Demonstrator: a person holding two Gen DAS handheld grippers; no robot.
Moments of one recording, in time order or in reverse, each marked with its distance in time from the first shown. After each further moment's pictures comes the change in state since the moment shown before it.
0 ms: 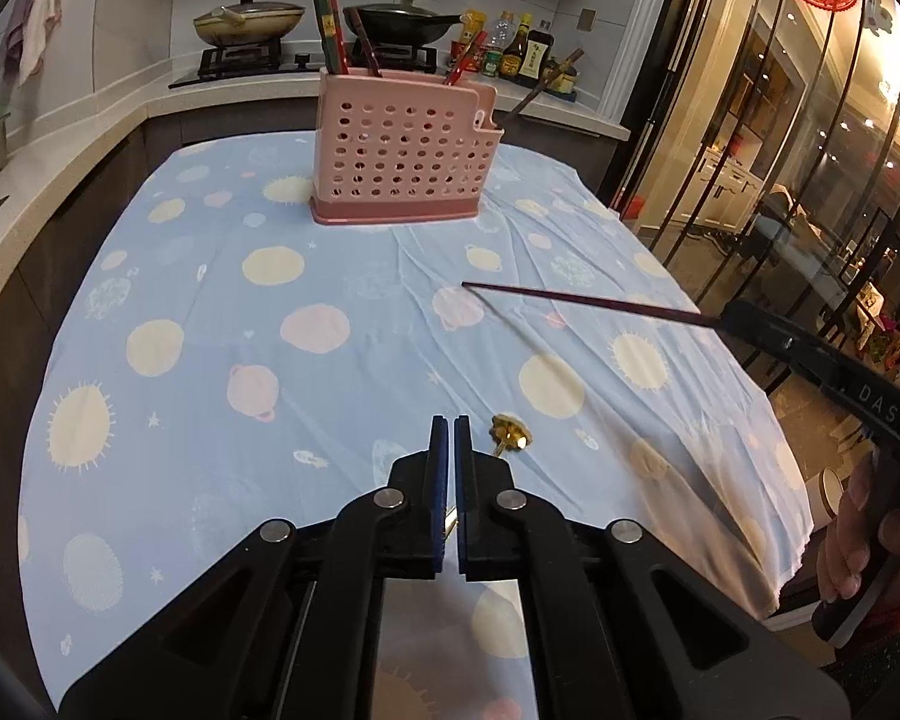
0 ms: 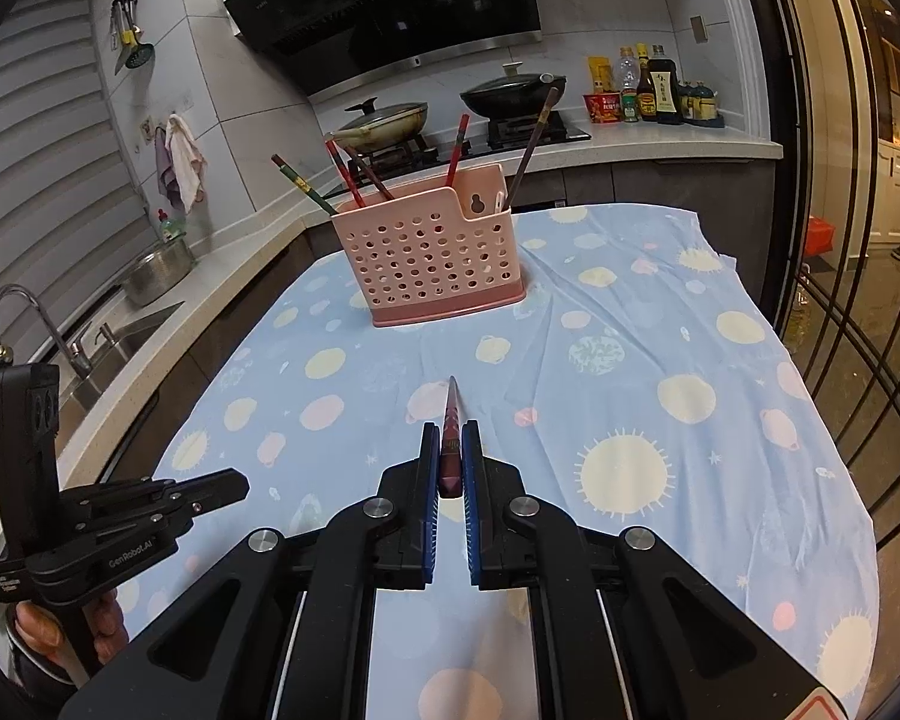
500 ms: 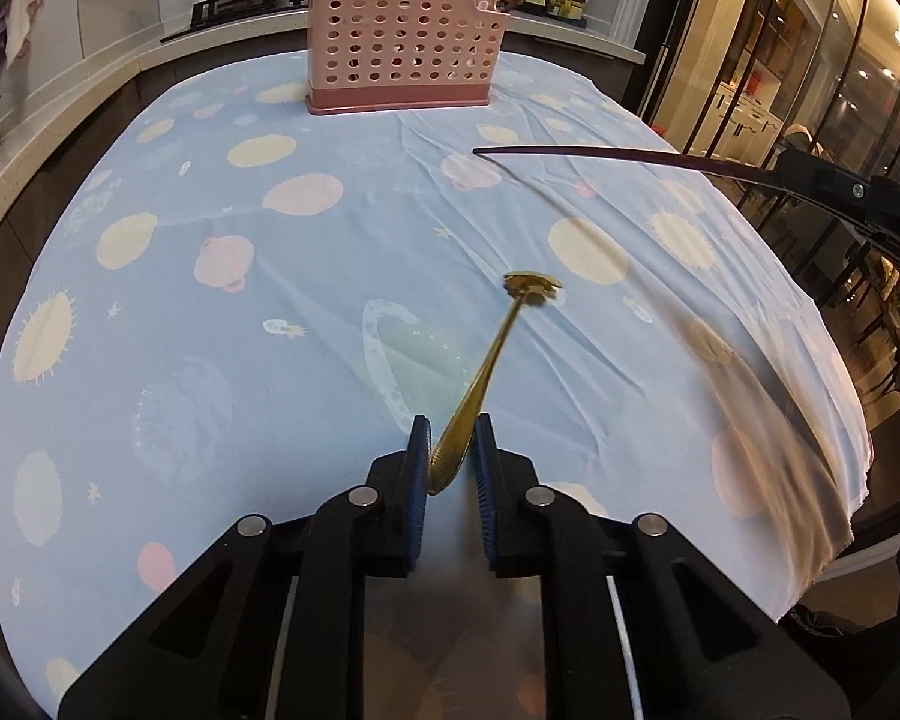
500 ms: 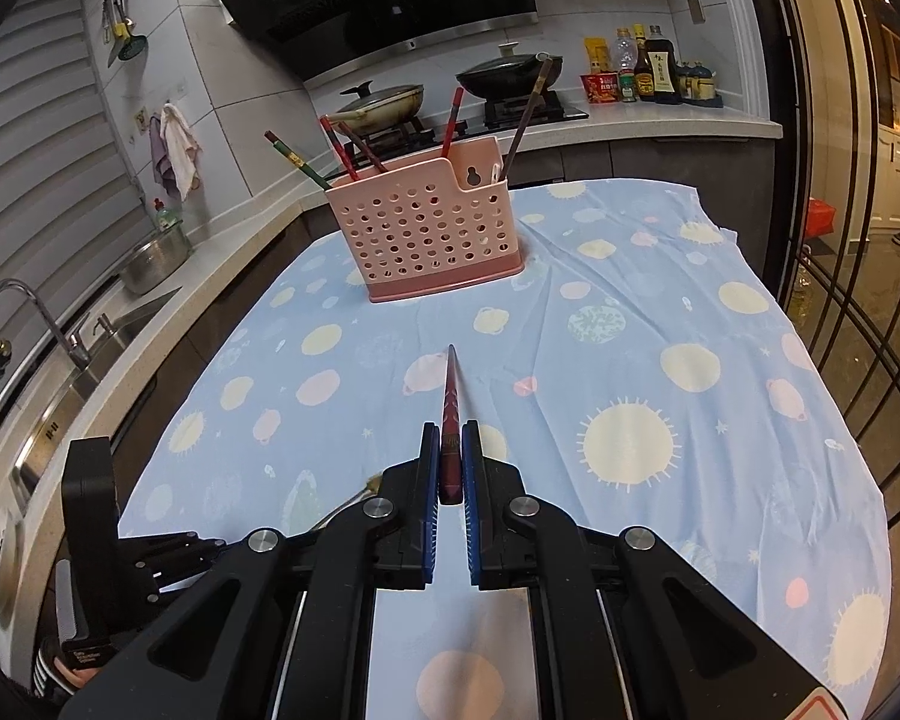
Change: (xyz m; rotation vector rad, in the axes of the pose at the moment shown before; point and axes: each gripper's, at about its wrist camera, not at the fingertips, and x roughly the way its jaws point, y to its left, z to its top) left arm 0.038 -0.004 -0.050 0.039 0.130 0.045; right arm 0.006 -0.004 -0.014 0.014 0.034 0.002
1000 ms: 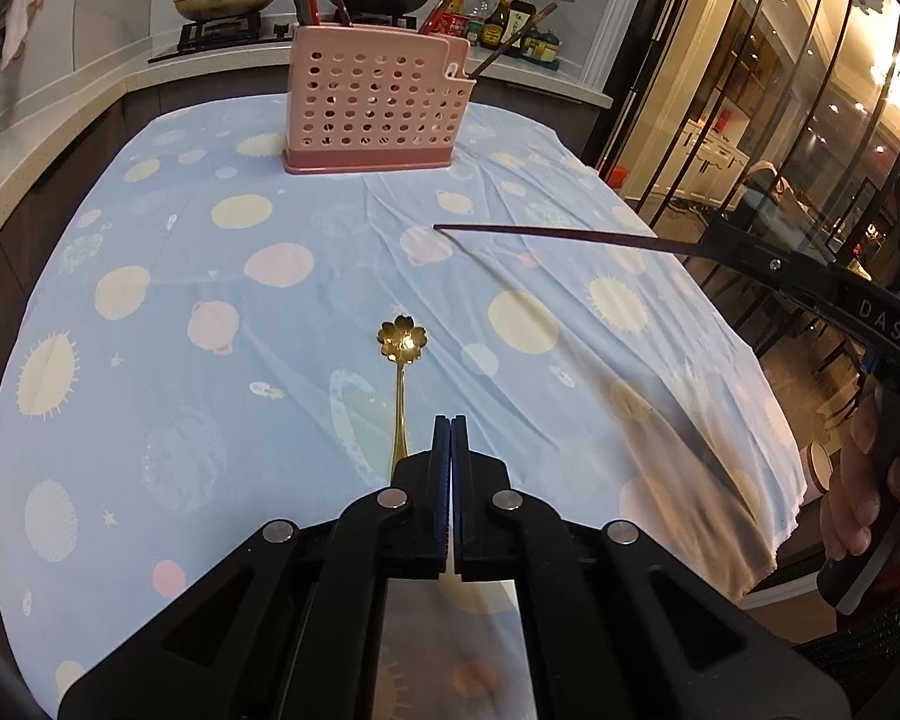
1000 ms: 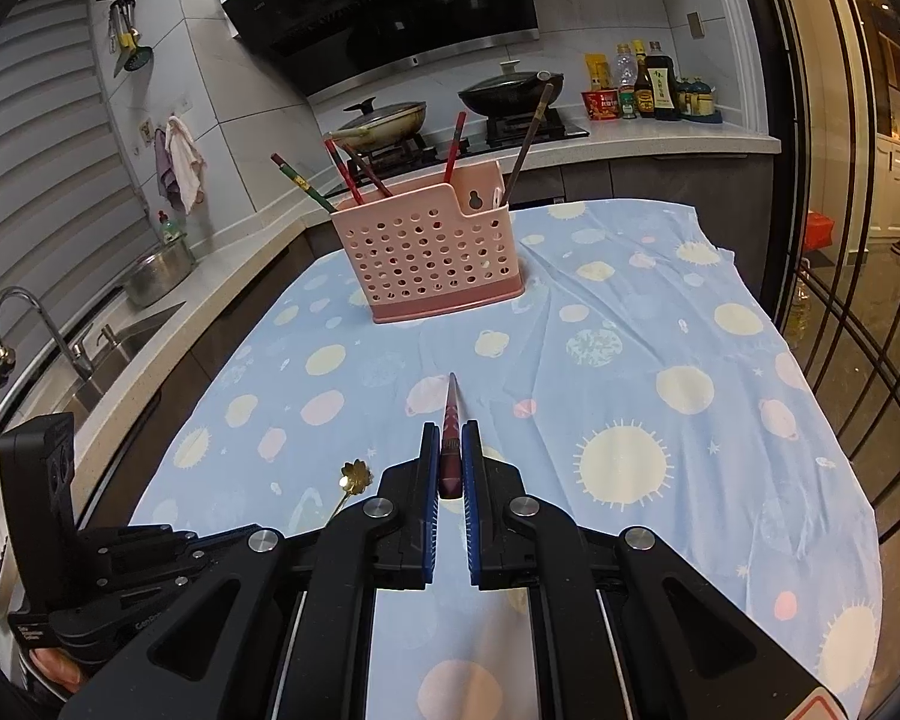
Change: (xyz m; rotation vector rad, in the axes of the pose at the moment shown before) left arm -0.040 -0.006 0.023 -0.023 -0.083 -0.093; right arm -0.009 0.000 0.009 -0.007 -0.041 0.002
